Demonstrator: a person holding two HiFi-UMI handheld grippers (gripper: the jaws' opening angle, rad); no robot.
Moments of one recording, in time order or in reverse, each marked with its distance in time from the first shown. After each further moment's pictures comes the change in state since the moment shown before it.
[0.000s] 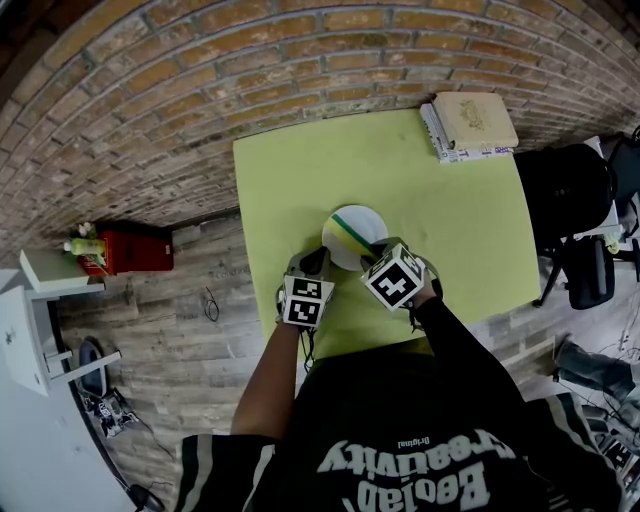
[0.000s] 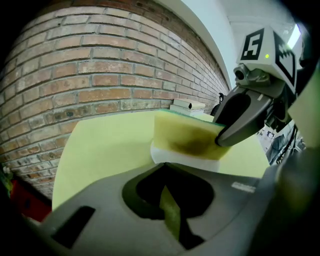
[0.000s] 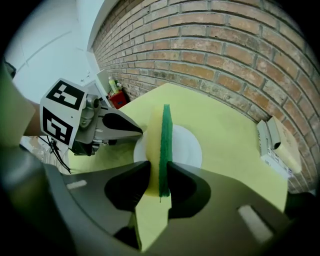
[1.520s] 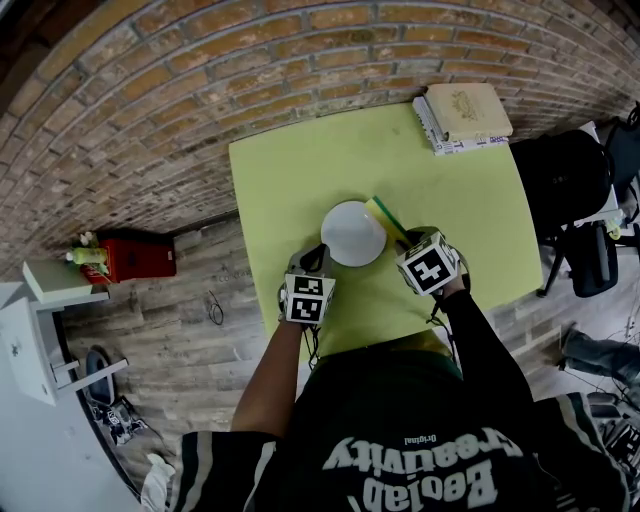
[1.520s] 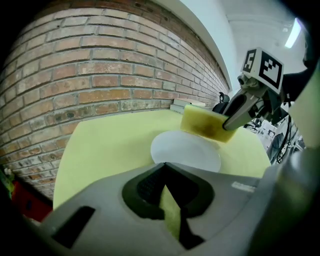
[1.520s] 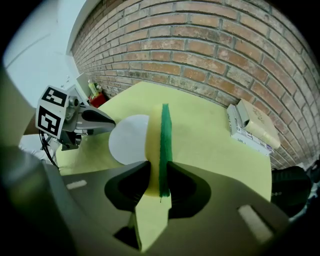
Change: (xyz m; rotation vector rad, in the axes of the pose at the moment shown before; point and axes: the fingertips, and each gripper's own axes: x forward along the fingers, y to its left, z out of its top) left arm -0.001 0.001 -0.001 0.010 -0.001 0.012; right arm -0.031 -0.062 -0.045 0.154 0.009 -0.145
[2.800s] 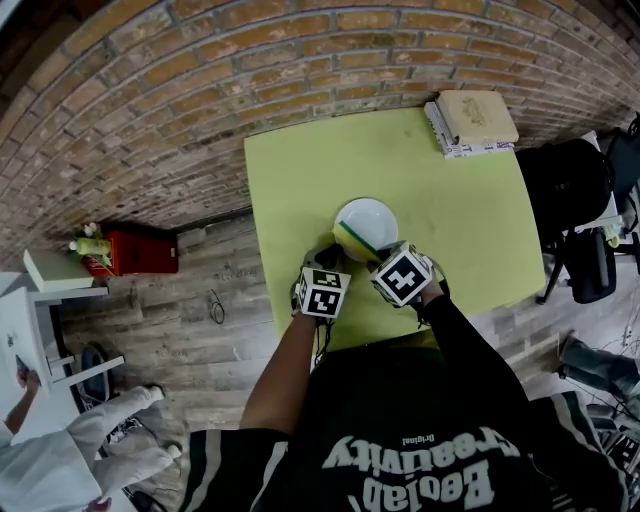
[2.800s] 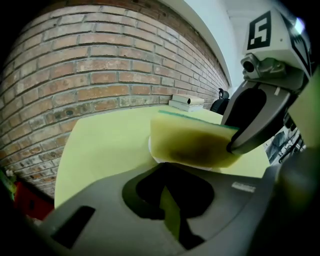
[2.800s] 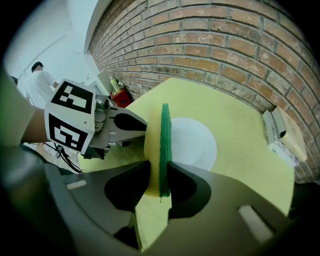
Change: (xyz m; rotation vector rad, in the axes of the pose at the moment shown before) left arm 0.000 -0.005 -0.015 0.003 0.043 -0.010; right arm 0.012 0.106 0.022 -0.100 0.042 0.195
